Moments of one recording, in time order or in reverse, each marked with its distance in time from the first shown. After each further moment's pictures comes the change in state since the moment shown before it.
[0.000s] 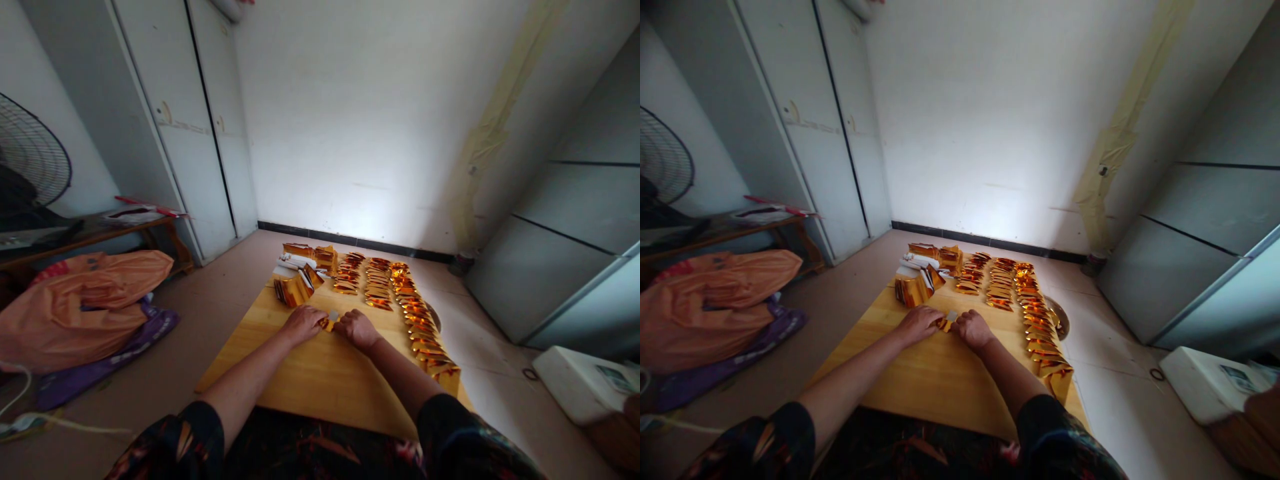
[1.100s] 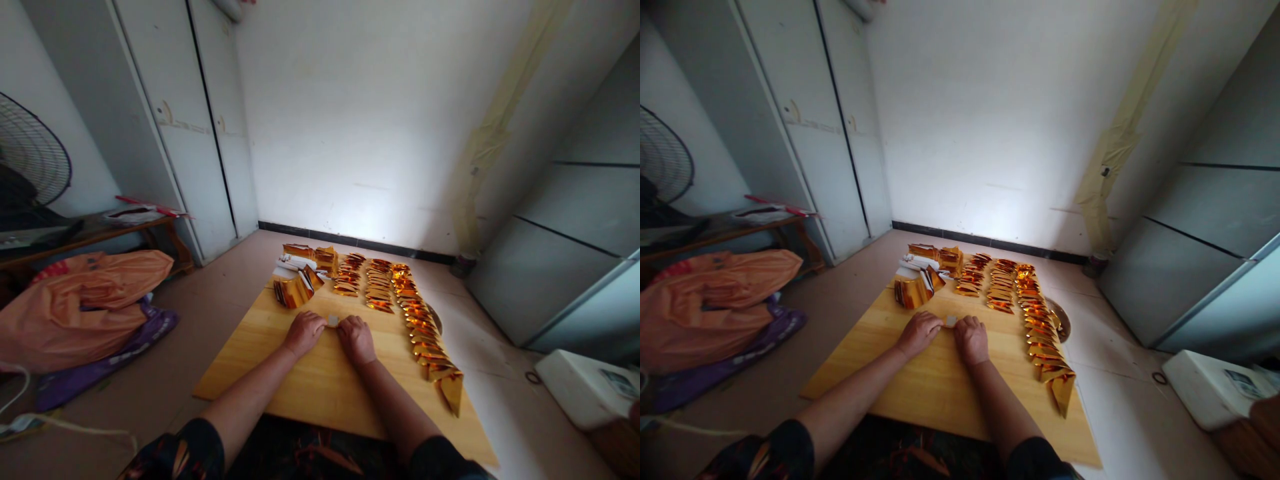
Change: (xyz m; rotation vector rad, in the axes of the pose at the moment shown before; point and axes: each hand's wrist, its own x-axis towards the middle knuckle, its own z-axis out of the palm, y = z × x) left_hand -0.009 0.010 0.021 -0.124 0.199 -0.083; right_hand -0.005 -0.028 0.028 0.221 0.279 0.520
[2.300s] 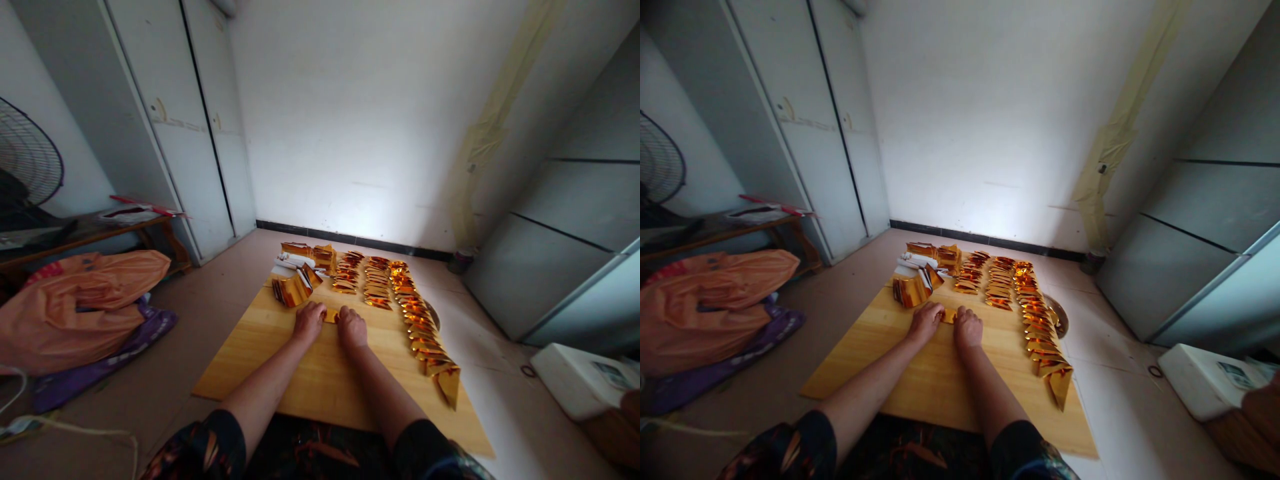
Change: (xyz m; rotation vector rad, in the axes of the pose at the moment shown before) left_hand 0.021 0.007 0.015 0.006 0.047 -0.281; right_hand 0.023 -0.018 -0.006 -0.093 -0.187 0.308
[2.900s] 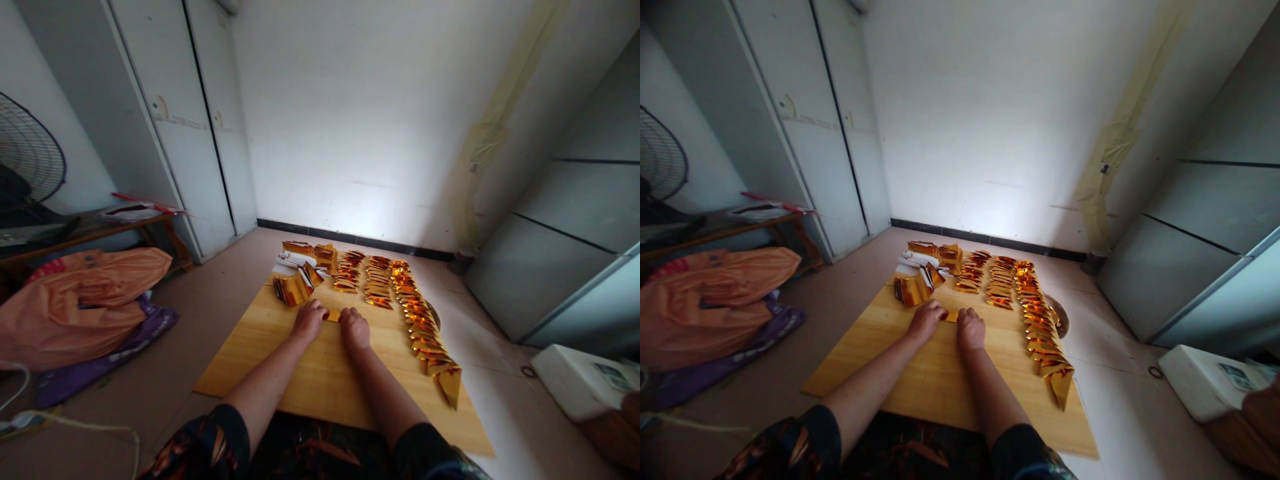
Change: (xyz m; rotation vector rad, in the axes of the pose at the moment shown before) left_hand 0.004 -0.006 -0.001 0.088 -0.086 0.098; right_hand -0.002 0.009 0.005 0.038 0.013 -0.037
